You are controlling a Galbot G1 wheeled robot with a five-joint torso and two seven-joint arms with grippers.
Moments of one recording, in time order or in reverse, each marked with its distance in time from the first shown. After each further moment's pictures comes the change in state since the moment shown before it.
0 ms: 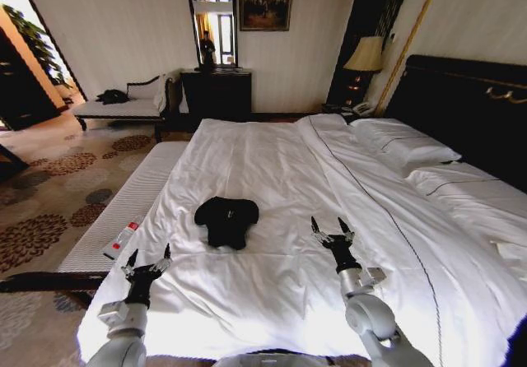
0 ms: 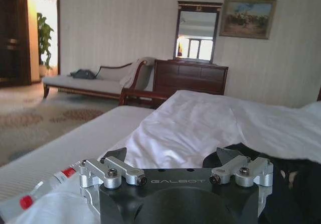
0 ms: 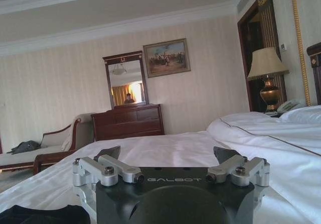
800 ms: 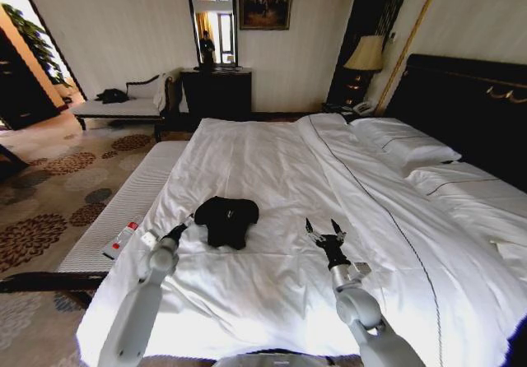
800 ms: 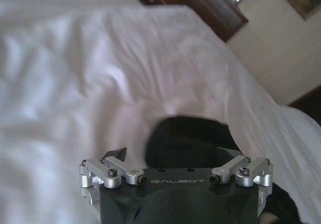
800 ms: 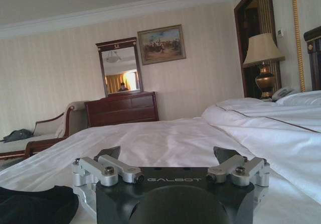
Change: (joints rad) left arm -0.699 0.111 0.265 0.561 -0.712 0.309 -0.251; right arm 0.104 0.016 -0.055 -0.142 -0.012 0.001 0.016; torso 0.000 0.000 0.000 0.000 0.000
